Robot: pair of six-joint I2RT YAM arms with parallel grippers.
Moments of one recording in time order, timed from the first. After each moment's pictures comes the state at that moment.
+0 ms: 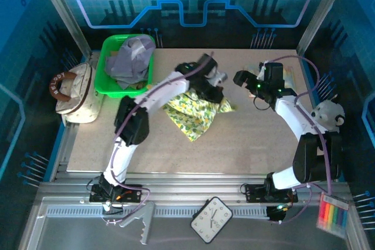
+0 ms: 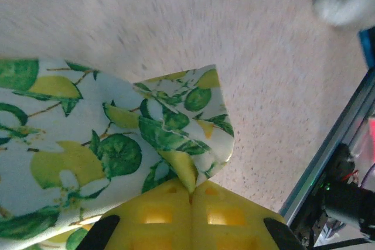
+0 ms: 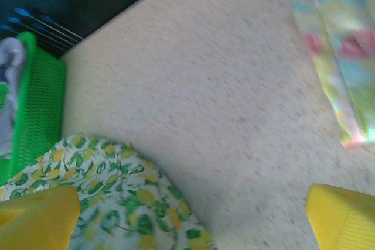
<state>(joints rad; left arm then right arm) -0.68 2.23 2.05 -0.92 0.51 -0.30 0.06 1.45 1.03 -0.27 -0.26 0.58</state>
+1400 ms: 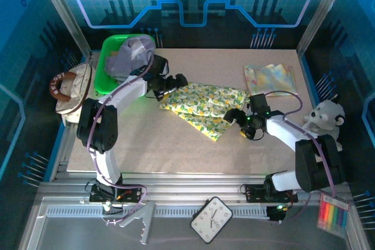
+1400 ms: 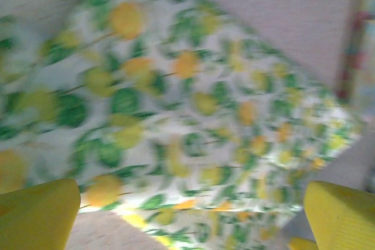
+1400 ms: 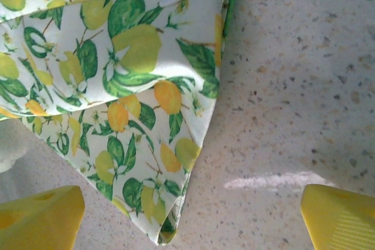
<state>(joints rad) -0.32 1.86 1.44 -0.59 0.28 -0.78 0.20 1.40 0.69 -0.40 -0.35 0.81</state>
